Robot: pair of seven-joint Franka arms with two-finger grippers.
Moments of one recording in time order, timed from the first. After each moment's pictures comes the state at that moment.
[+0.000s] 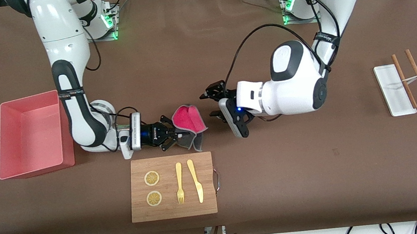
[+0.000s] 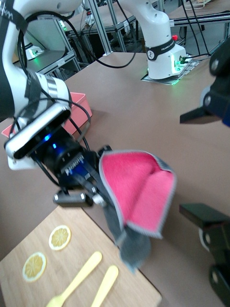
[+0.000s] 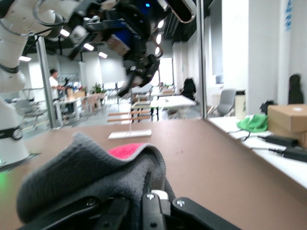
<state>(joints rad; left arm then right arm) -0.15 0.65 -0.43 -1.34 -0.70 2.03 0.63 0.47 0.79 -0.27 -1.60 1.82 1.66 -2.27</state>
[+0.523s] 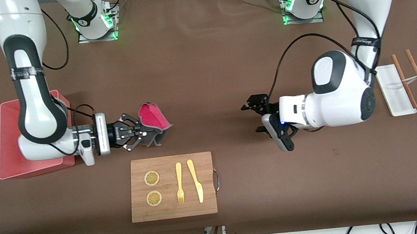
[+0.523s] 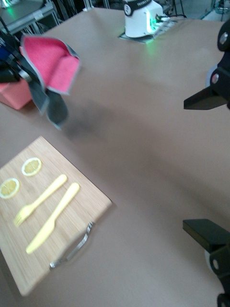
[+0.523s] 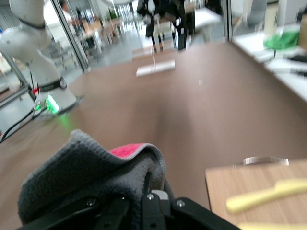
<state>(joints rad) 0.01 0.64 -0.42 -1.34 -0.47 1.91 0.63 0.34 0.59 -0.28 -1.60 1.24 1.68 -1.90</state>
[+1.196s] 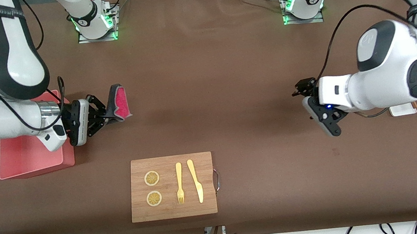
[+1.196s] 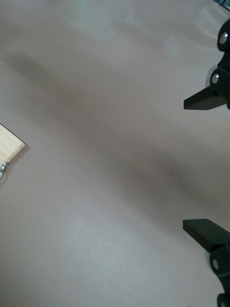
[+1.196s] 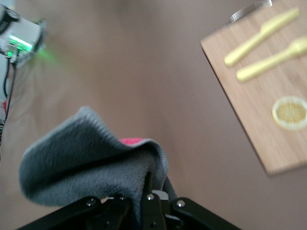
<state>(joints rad) 0.13 0.48 -0.42 -1.34 -0.14 1.61 0.63 0.33 0.32 -0.24 -1.64 0.58 1.70 -1.19</state>
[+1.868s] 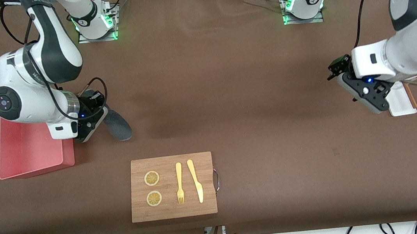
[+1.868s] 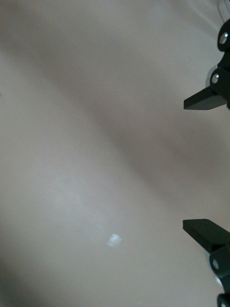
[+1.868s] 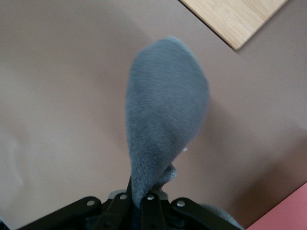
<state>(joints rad) 0.04 0.23 -0.22 -1.47 -0.05 1.57 0.51 0.34 0.28 -0.14 -1.78 0.22 1.81 -0.59</state>
